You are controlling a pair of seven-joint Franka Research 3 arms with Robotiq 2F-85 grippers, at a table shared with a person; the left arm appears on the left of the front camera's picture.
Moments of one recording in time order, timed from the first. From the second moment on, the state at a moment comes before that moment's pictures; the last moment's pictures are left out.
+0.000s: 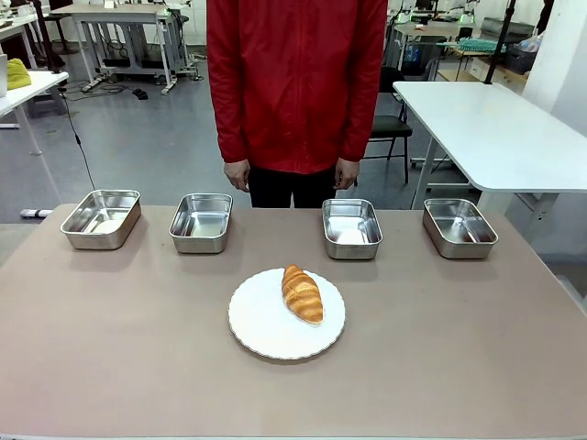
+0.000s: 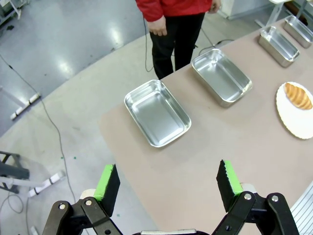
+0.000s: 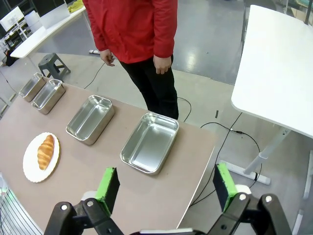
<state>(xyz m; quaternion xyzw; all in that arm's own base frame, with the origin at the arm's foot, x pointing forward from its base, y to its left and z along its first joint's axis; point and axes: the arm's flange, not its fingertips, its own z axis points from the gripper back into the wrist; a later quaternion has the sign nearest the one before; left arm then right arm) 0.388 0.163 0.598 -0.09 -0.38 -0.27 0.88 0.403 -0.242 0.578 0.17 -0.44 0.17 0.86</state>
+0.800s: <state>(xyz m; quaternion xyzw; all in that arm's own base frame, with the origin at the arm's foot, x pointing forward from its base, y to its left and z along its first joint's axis) 0.388 0.163 0.598 -0.09 -0.38 -0.27 0.88 0.403 -0.242 0.578 0.17 -0.44 0.17 0.86</state>
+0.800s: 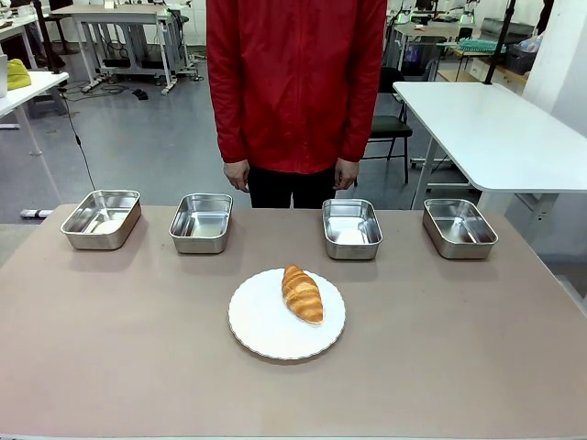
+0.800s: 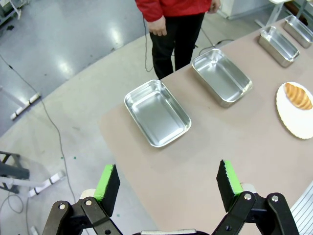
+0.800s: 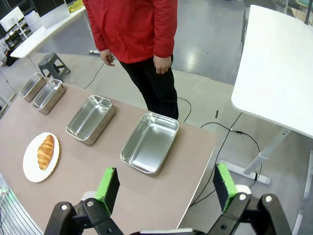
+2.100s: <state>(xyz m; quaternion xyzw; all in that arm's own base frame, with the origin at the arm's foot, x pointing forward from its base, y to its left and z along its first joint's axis) 0.388 0.163 0.598 -0.09 -0.38 -0.27 0.88 0.403 -0.242 0.578 0.17 -0.44 0.17 0.86</state>
